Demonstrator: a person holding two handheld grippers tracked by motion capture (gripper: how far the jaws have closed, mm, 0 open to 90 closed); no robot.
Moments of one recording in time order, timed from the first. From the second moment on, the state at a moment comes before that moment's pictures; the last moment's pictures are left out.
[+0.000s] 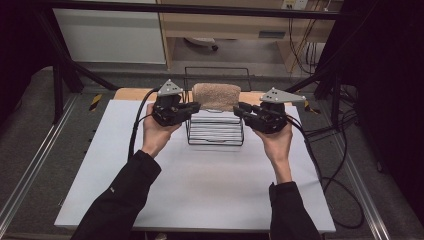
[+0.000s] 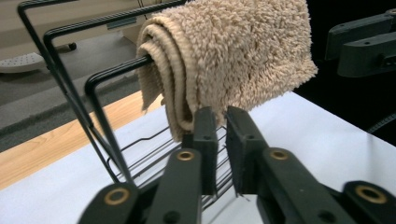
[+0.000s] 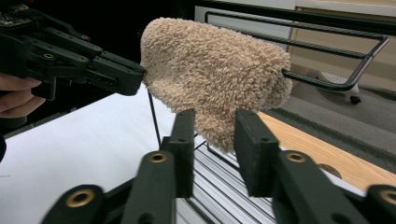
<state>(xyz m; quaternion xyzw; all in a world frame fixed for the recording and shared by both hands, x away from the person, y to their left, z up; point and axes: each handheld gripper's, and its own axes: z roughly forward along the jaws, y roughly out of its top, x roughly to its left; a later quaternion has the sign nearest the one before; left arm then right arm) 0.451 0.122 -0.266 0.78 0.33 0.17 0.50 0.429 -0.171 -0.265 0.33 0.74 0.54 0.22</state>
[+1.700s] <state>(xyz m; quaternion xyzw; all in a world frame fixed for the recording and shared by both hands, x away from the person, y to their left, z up) 0.350 0.272 -0.422 0.80 0.38 0.15 0.44 0.375 -0.226 -0.402 0.37 0.78 0.49 0.12</state>
